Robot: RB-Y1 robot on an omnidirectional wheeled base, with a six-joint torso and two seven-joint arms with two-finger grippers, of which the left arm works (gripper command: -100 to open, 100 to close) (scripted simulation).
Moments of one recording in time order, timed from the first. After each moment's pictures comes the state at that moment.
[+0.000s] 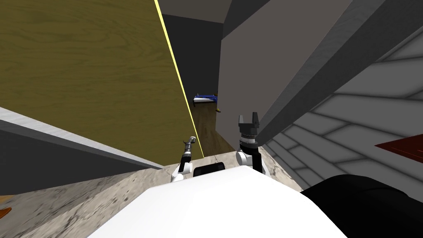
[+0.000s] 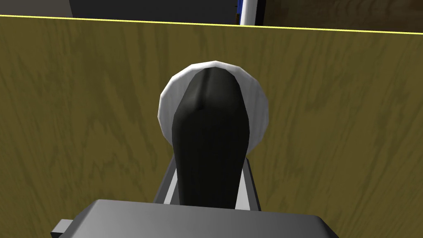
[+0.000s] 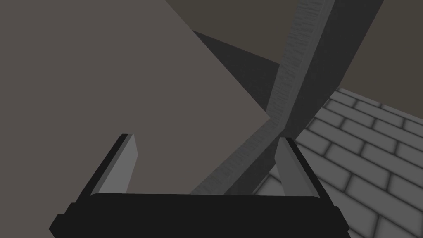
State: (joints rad) arm -0.09 0.00 -0.02 -0.72 0.08 -0.78 -0.07
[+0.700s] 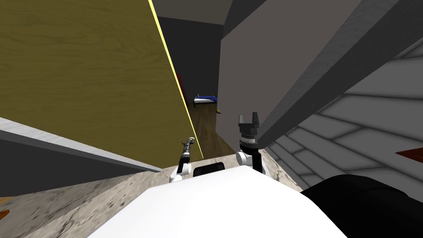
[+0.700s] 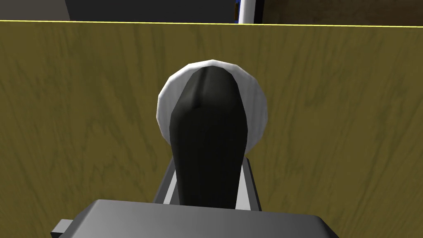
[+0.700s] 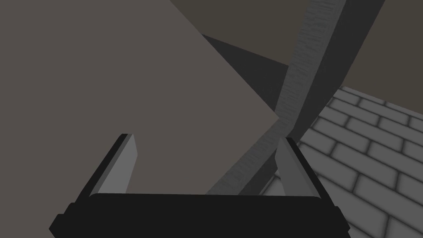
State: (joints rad) arm -0.08 0.02 -0.01 -0.72 0.08 -0.77 -0.08
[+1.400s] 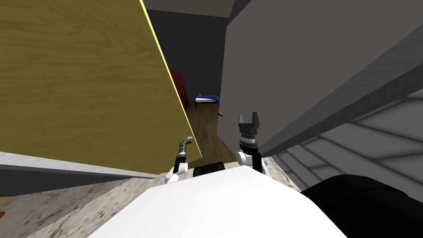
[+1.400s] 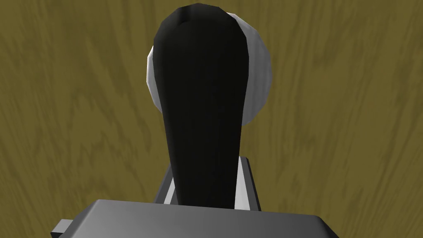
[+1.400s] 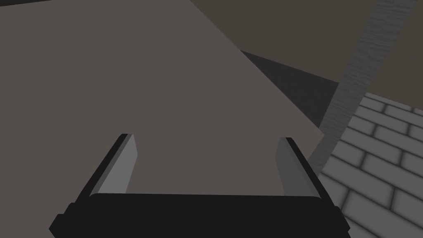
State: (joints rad) arm -0.10 0.06 0.06 -0.71 0.12 -0.77 -0.10
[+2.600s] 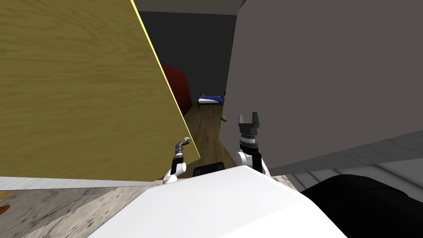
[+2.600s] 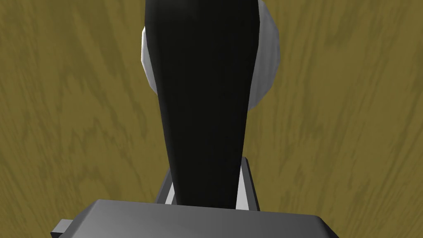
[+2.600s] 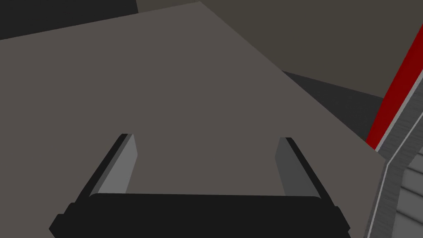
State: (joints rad) arm -0.09 0.06 0.15 -0.71 0.17 -0.77 -0.14
